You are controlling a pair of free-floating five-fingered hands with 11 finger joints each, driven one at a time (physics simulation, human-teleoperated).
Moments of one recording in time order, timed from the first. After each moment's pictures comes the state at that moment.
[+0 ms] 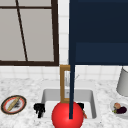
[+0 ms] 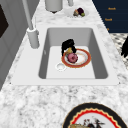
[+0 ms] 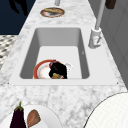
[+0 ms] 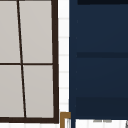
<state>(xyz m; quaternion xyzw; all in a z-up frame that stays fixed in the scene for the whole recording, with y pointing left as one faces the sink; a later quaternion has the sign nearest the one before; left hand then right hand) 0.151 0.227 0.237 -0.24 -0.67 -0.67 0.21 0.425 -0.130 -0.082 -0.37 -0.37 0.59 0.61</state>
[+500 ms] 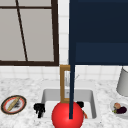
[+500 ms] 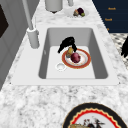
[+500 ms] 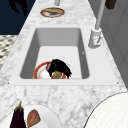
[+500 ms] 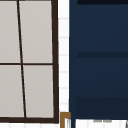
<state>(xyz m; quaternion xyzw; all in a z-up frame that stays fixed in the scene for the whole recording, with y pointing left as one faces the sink) 0.151 0.227 0.237 -0.24 -0.67 -0.67 0.21 0.424 -0.127 -0.057 -0.36 -0.37 0.60 0.61</state>
